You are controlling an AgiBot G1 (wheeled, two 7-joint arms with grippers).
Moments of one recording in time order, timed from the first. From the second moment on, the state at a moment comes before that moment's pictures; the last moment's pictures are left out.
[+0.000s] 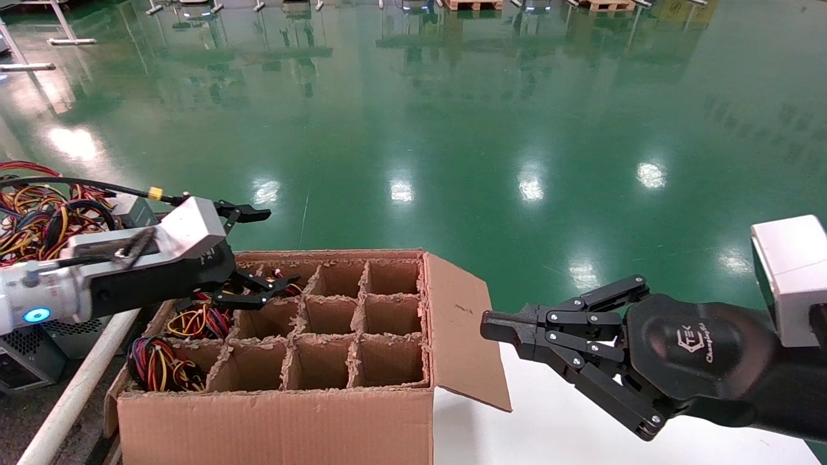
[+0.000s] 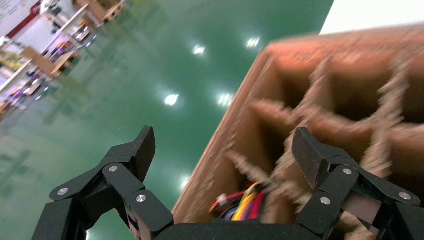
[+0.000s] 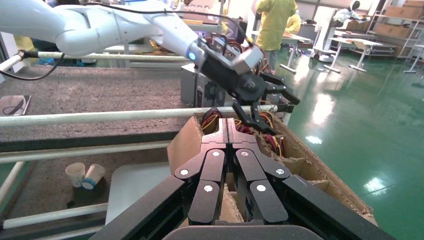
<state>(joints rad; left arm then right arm) -1.32 0.85 0.42 -0.87 1.30 1.11 0.16 1.08 -0.56 -0.37 1.23 -0.65 -1.43 0.12</state>
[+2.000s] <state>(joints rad) -1.51 1.00 0.44 -0.20 1.35 1.15 0.50 1.08 -0.56 -0.37 1.23 -0.65 -1.43 0.12</state>
